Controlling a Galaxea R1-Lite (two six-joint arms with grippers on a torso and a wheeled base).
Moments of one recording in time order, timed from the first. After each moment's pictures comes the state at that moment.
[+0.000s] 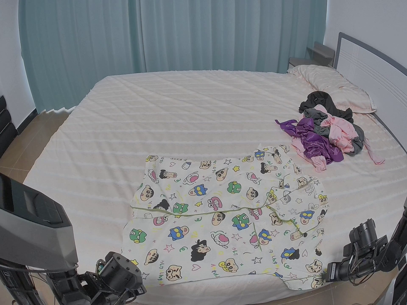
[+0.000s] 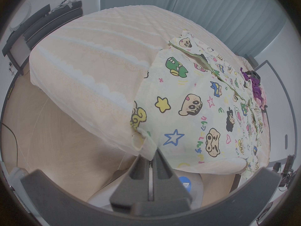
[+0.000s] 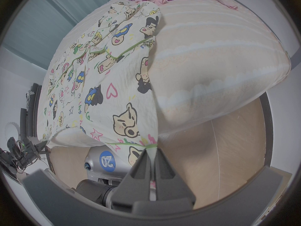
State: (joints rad) left arm -0.71 2.05 -0.07 -0.87 0.32 -1.10; right arm 0.18 1.88 -0.02 -0.68 0.06 0.43
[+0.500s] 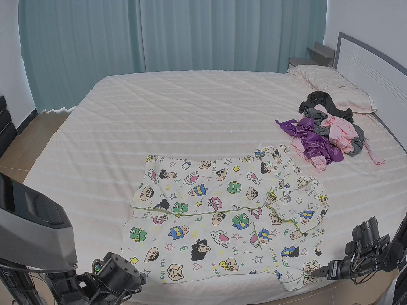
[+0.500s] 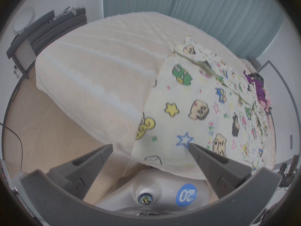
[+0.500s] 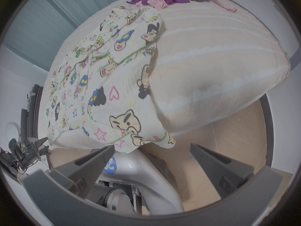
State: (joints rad) left arm -0.71 2.06 -0.06 -0.88 0.40 -1.09; right arm 0.17 1.85 -0.02 -0.67 0.06 0.42
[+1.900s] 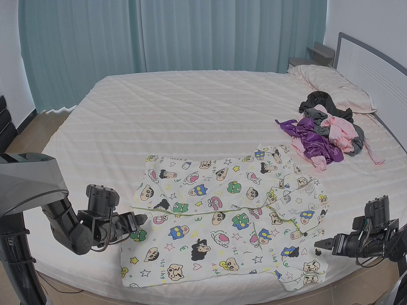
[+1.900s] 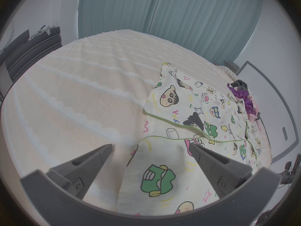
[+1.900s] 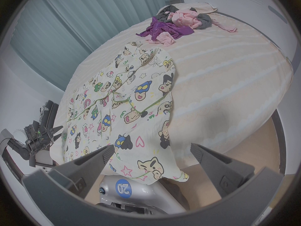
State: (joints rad) left arm -0.26 2.14 -0.53 -0.87 0.10 -0.50; right arm 0.12 1.70 -0.13 -0.69 0.10 0.44
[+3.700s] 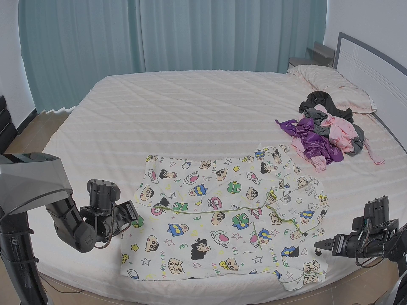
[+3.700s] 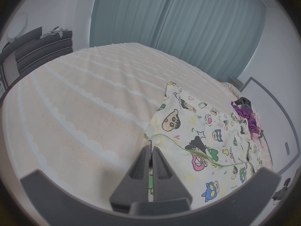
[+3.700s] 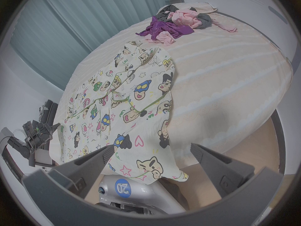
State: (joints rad) left arm -0.26 2.18 -0.57 -0.98 0.21 -0.57; right arm 0.13 1.71 -0.13 -0.69 0.09 0.43
